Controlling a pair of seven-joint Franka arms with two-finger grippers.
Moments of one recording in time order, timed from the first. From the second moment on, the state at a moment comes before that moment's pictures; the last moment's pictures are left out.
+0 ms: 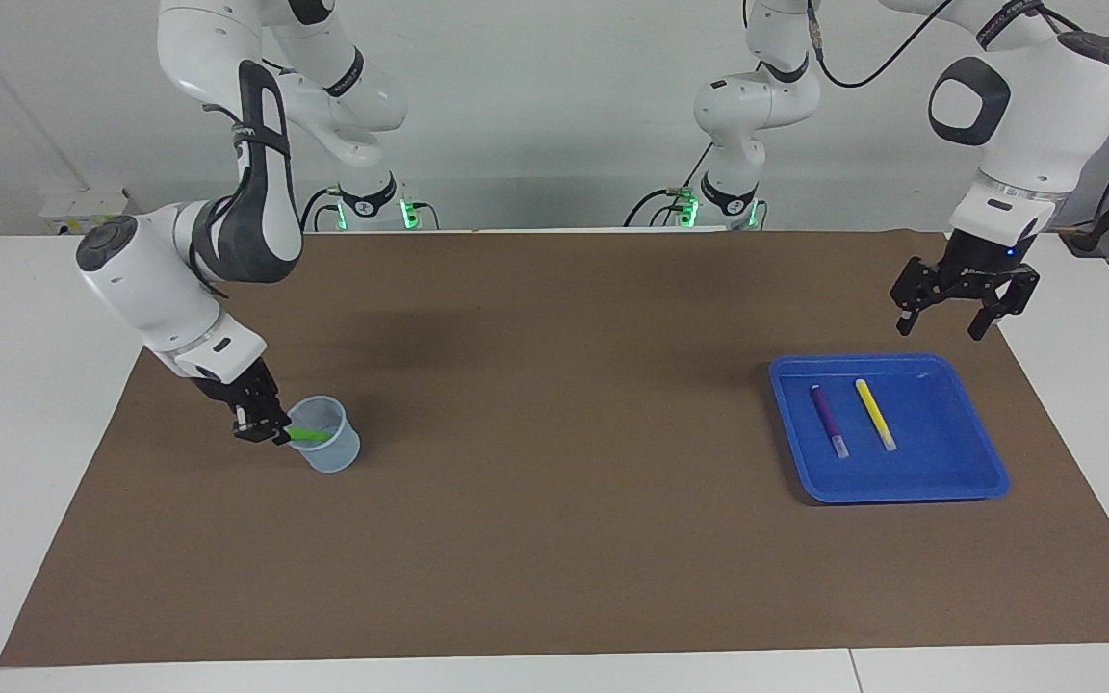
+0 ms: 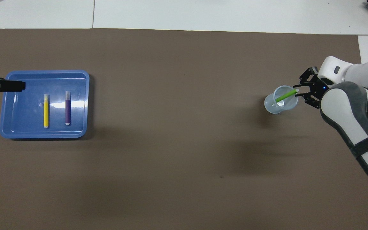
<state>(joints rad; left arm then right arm) 0.14 -0.03 -0.08 -1.84 -0.08 2.08 0.26 -0.16 0.26 0.09 -1.88 0.25 2.25 -2.05</state>
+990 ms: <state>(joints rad) 0.13 -0.03 -0.09 -1.84 -0.07 1.88 -0.12 -0.16 0.26 0.09 -1.88 0.24 2.25 -2.08</state>
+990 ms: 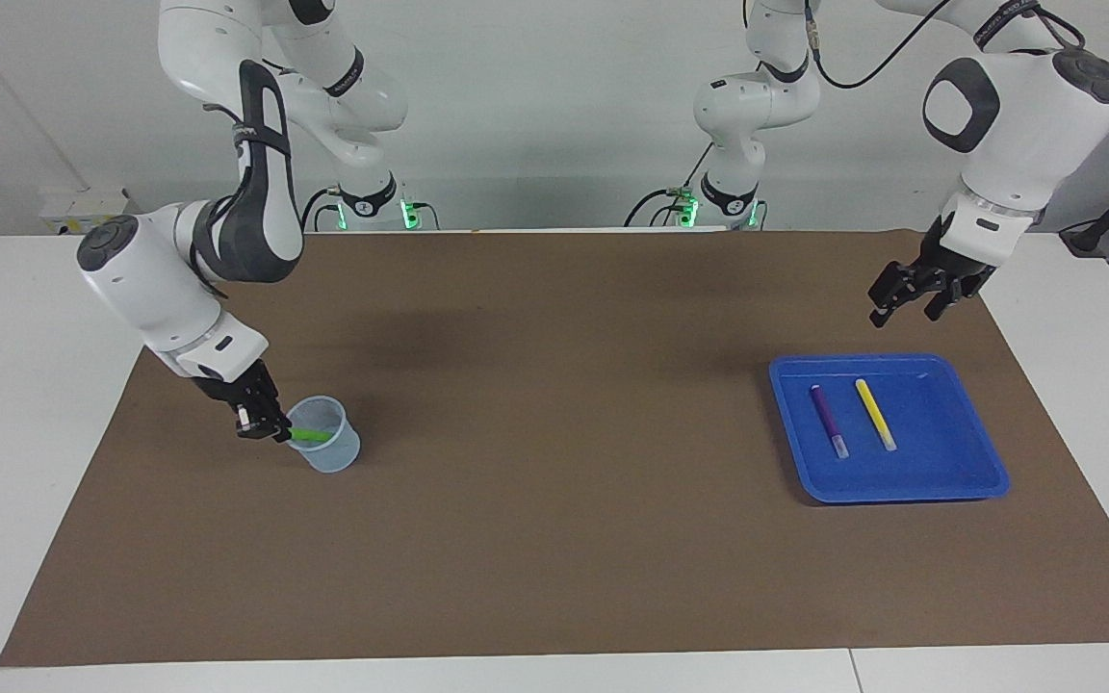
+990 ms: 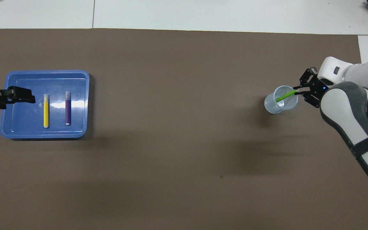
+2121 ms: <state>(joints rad) 0.11 -0.03 -0.10 -1.83 -0.38 1.74 -0.66 -0.17 0.22 0.08 -1.87 0.21 2.23 -2.09</state>
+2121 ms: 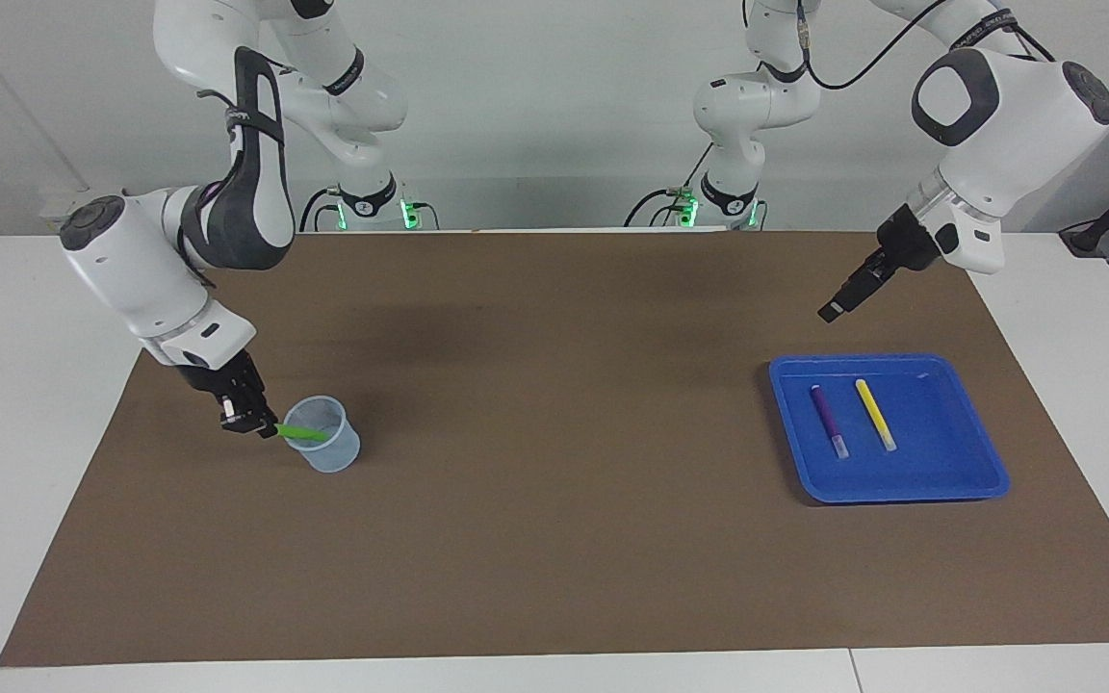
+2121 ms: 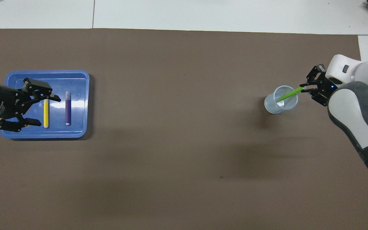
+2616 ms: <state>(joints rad) 0.11 -0.05 -0.09 -1.83 -0.48 1.61 -0.84 -0.18 0.13 0.08 -1.85 0.12 2.10 -2.03</state>
